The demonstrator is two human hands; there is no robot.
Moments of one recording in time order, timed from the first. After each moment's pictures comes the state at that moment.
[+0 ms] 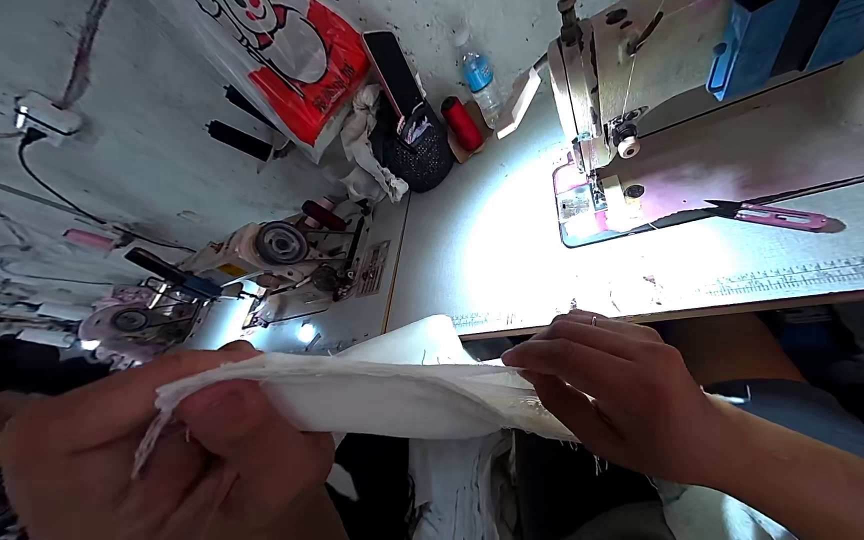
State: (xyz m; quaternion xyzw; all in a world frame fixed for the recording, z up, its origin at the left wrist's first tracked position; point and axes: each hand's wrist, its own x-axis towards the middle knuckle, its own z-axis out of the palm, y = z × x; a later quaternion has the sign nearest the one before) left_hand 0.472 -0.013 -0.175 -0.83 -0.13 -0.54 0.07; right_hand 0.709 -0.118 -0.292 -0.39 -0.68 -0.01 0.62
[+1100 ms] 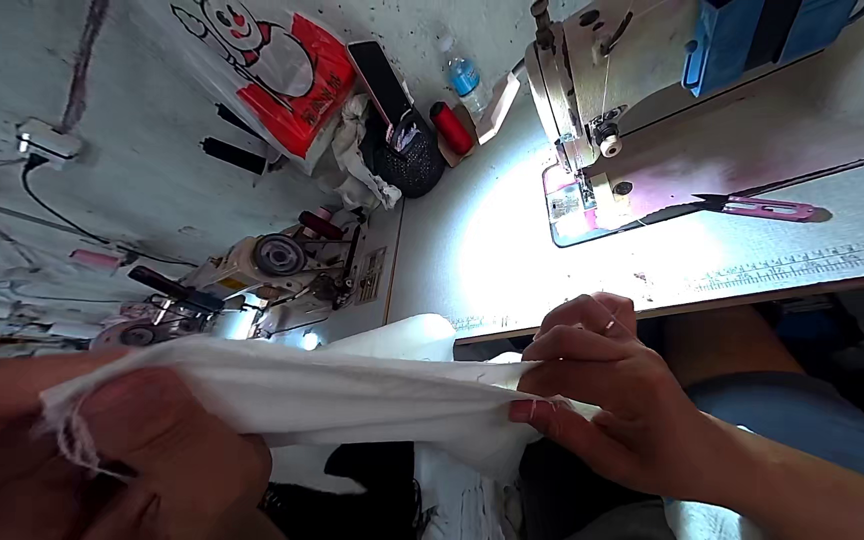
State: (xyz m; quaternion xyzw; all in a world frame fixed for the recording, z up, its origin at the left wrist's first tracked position) left_hand 0.472 -0.016 -0.146 -0.84 -0.15 -0.49 0.17; right_hand 0.707 -0.130 -0.307 -0.40 -0.63 0.07 0.66
